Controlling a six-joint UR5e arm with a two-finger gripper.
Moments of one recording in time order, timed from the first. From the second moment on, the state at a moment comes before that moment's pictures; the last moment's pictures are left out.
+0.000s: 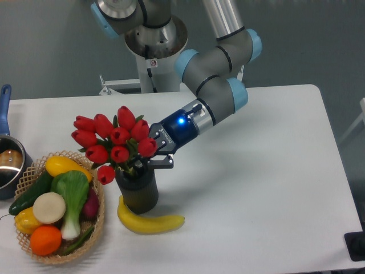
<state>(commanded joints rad) 2.61 -1.93 -2.01 -0.80 0.05 1.51</state>
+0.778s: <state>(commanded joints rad) 2.62 -1.94 -2.04 -0.80 0.06 1.52</state>
